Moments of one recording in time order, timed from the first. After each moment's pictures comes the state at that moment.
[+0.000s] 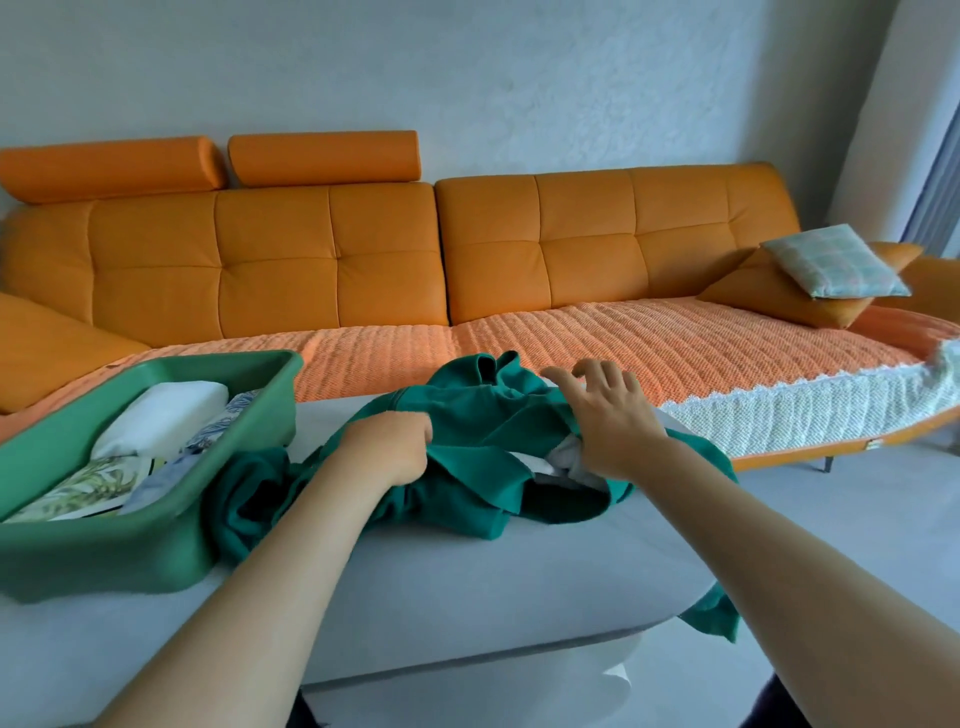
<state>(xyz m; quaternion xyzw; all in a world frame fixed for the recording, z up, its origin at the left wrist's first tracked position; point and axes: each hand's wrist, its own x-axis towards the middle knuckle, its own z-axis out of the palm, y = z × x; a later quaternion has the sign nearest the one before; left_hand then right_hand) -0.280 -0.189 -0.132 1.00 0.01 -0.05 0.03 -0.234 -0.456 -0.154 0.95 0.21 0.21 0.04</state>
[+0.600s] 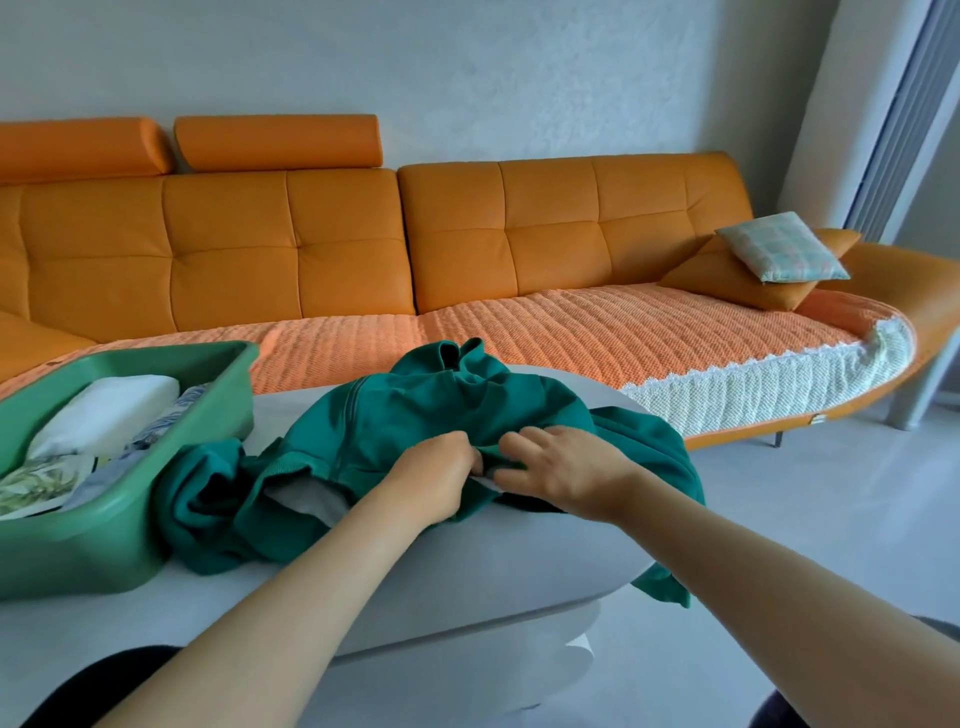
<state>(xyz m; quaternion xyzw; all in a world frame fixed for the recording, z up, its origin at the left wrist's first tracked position) -0.286 -0.261 -0.187 0.98 -0.17 0.03 0.04 -0.270 -0.472 -0.194 0.80 0.52 0.29 0.11</state>
